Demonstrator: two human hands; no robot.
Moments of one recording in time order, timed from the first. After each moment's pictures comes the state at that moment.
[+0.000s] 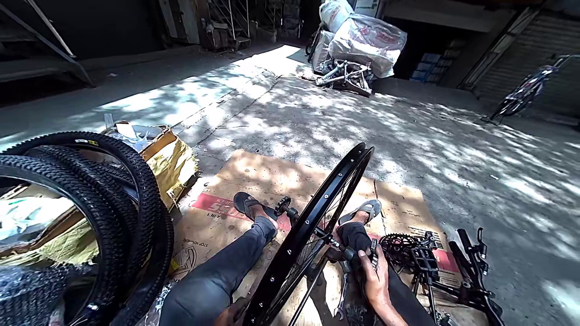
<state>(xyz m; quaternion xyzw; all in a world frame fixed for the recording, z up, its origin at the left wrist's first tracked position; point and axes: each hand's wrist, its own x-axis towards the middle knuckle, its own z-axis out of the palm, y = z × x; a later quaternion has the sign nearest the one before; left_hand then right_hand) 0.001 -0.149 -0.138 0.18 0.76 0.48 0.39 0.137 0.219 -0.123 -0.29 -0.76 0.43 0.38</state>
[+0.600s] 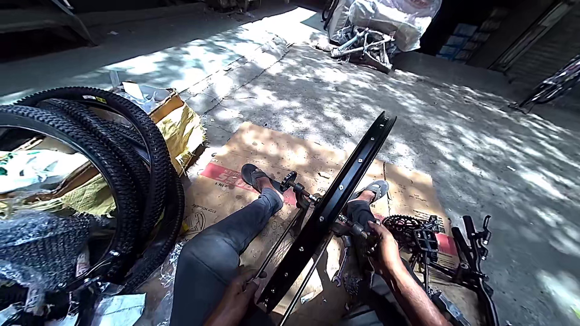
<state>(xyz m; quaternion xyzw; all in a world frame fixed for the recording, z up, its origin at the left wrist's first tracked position) 0.035 -0.156 -0.148 0.12 0.73 0.53 0.41 0.136 0.221 -0.098 -0.44 -0.58 0.65 0.22</state>
